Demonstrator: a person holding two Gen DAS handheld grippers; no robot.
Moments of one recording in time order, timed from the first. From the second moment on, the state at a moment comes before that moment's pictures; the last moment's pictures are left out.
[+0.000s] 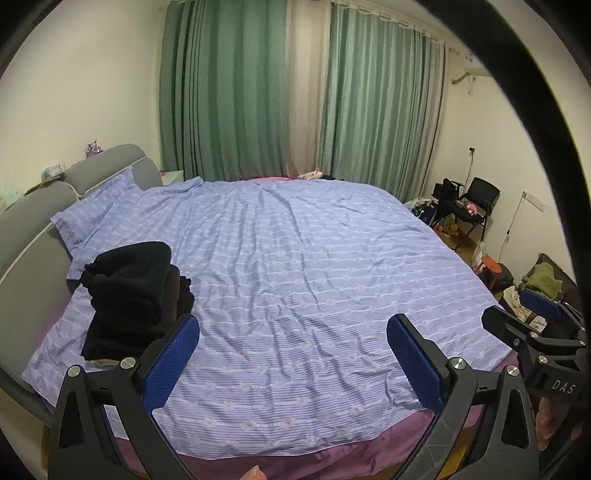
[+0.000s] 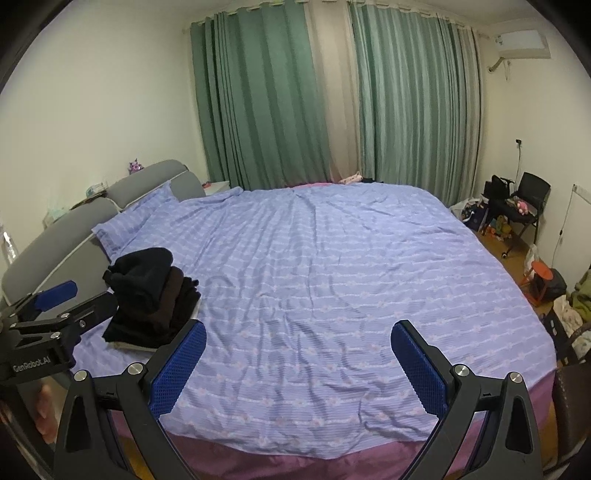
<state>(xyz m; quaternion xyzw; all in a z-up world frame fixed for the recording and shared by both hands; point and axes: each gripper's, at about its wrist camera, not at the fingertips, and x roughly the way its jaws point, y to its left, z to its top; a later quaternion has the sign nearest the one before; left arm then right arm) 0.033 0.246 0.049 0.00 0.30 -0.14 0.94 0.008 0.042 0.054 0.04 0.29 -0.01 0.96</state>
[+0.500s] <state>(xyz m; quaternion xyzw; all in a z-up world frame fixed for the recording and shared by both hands) 0.020 0.228 0.056 0.01 0.29 -0.14 0.95 -0.004 0.024 0.060 0.04 0.28 -0.02 0.96</state>
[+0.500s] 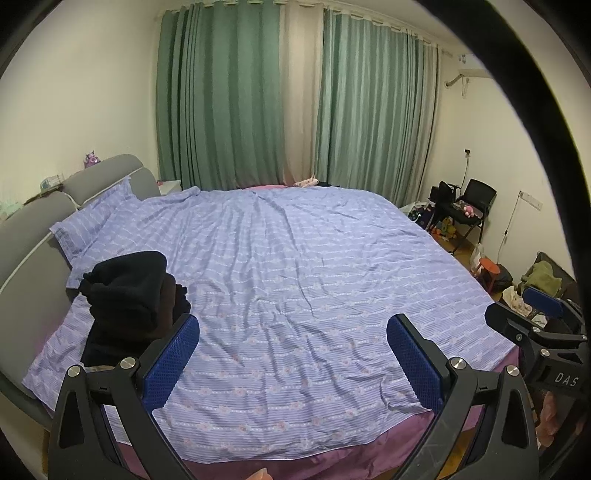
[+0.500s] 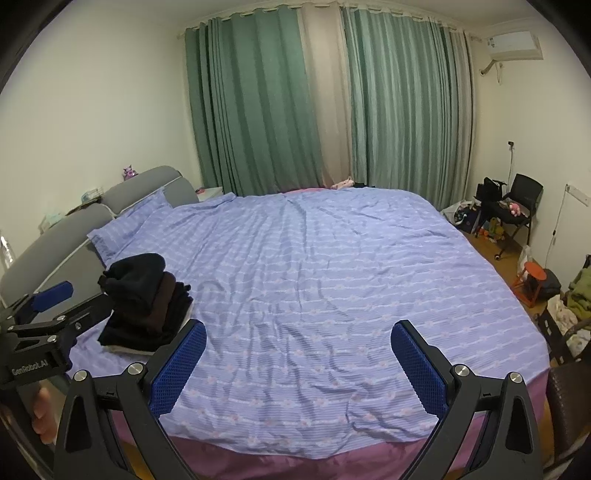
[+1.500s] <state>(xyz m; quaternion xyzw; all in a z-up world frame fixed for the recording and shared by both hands) 0.026 0.222 0.056 0.00 0.30 -0.14 0.94 -0.004 0.016 0.061 0.04 0.28 -0.03 0.96</state>
